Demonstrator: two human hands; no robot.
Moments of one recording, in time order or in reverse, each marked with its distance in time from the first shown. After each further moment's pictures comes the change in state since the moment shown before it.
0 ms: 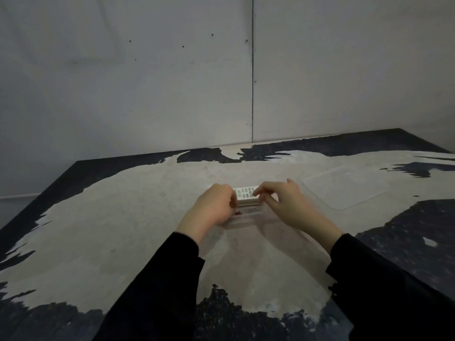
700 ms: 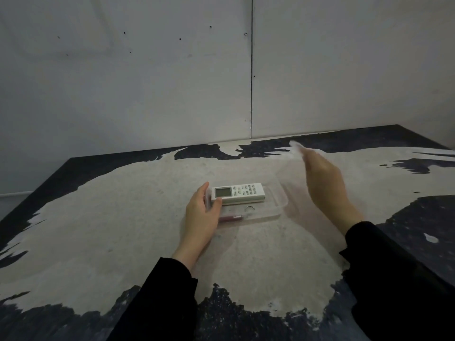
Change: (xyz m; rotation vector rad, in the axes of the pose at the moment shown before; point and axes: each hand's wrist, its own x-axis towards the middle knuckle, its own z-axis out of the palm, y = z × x) left_hand -0.021 -0.034 0.047 -0.780 0.409 -0.214; right_hand 0.007 0.048 -0.036 -0.241 0.466 -0.039
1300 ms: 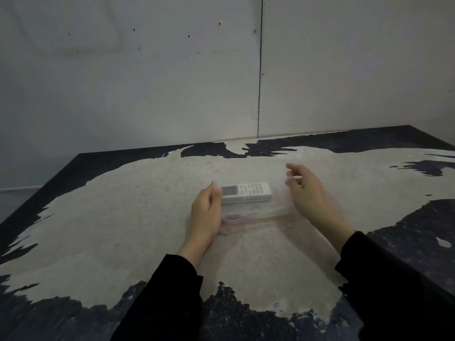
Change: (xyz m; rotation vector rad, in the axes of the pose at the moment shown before) left_hand -0.002 0.004 0.000 -0.138 0.020 0.034; right_hand -0.014 -0.042 0.024 0.464 -0.228 0.525
